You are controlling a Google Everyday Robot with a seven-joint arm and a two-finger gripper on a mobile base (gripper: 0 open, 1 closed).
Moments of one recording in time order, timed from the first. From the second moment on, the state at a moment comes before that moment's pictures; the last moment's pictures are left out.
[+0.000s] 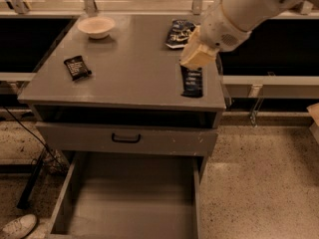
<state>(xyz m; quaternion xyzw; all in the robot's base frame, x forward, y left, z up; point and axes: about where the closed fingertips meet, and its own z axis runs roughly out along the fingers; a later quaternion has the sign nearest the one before) 0.579 -0.077 0.946 -0.68 0.67 0.06 0.30</state>
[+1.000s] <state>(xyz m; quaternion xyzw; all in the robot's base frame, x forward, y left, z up) 0.497 -0.157 0.911 -0.62 0.71 0.09 0.32</state>
